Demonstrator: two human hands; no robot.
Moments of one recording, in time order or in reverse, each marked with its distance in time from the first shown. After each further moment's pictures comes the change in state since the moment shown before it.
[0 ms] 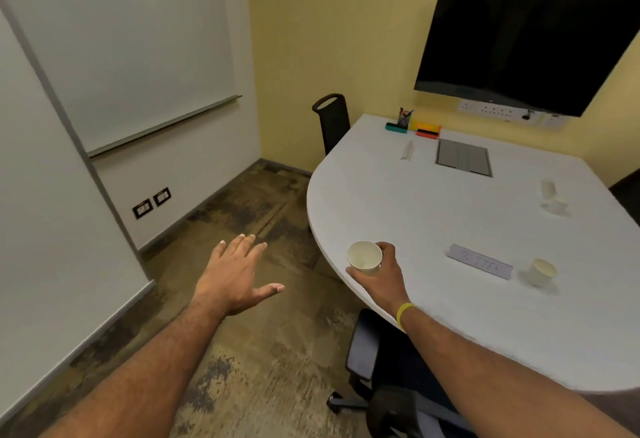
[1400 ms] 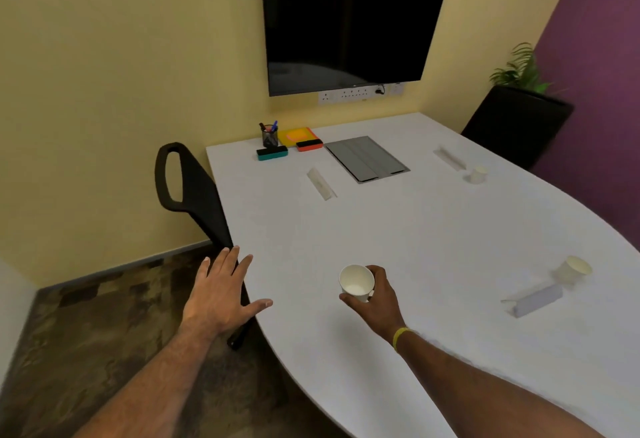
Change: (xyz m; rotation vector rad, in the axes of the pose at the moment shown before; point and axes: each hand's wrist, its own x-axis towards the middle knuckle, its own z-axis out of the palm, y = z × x) left_hand 0.870 -0.136 0.107 -0.029 -0.016 0.730; right_hand 0.592 0.043 0.206 -0.030 0.638 0.461
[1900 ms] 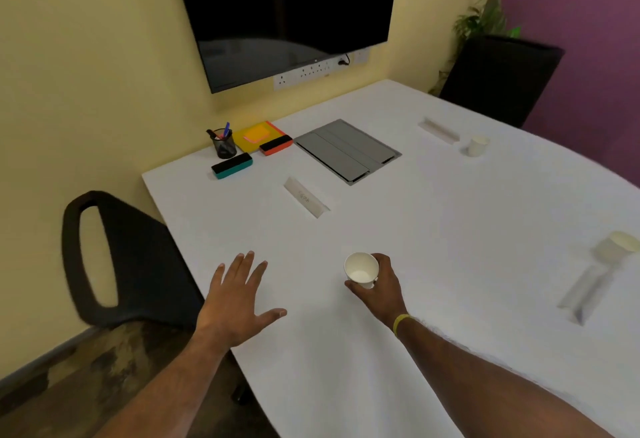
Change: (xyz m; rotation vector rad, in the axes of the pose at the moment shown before) left_hand 0.264 -0.043 0.059 0.031 -0.087 0.312; right_hand 0.220 0.027 0.087 0.032 0.228 0.173
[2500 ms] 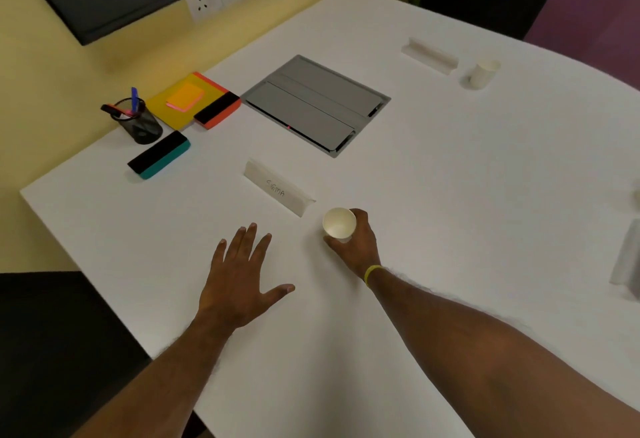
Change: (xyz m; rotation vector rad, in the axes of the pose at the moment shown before) left_hand 0.230 -0.024 0.057 -0.063 -0.096 0.207; right_hand 0.208 0.038 0.098 0.020 0.120 0.250
